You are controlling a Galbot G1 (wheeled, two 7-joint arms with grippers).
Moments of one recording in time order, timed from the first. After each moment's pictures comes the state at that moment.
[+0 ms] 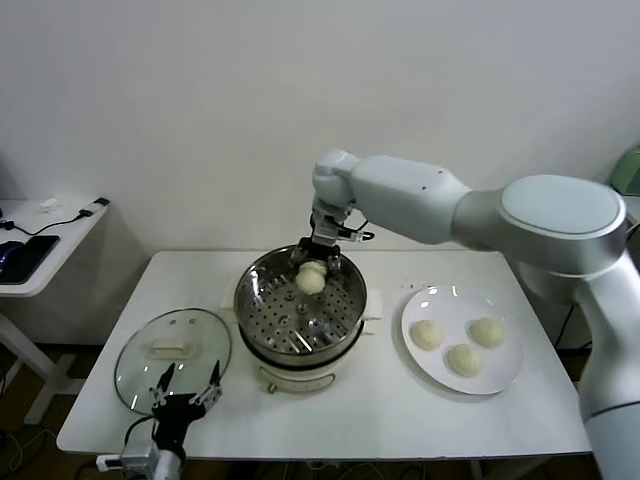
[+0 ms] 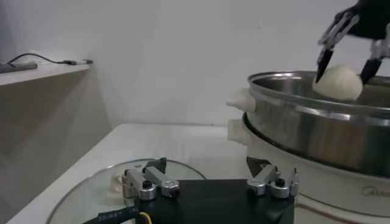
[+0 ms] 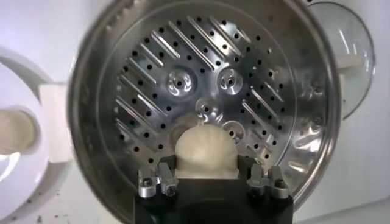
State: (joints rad) left arm 1.68 -1.45 -0.60 -2.04 -0.17 0.12 -0.05; right arm 0.52 1.52 -1.42 0.74 0.00 0.75 -1.00
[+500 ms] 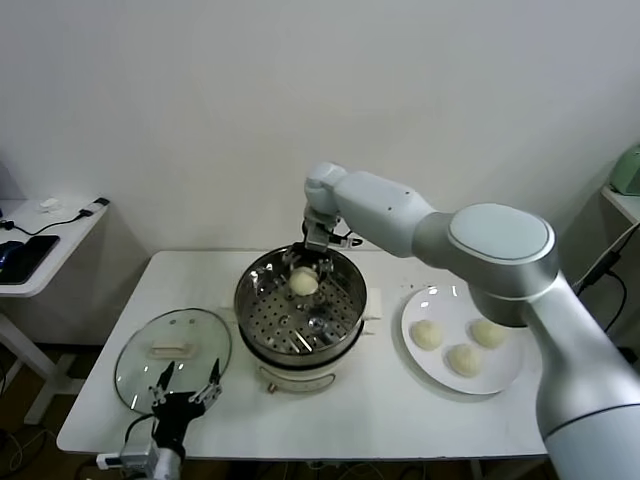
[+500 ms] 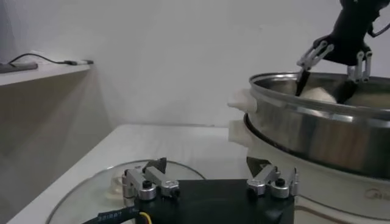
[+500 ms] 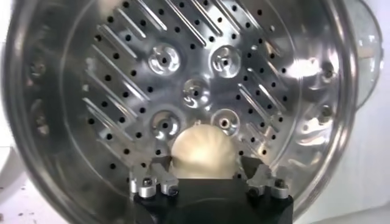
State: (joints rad) left arm 1.68 -1.45 -0.61 -2.04 -0.18 0.12 -0.05; right arm 0.48 1.58 -1.41 0.60 -0.01 0.80 -0.95
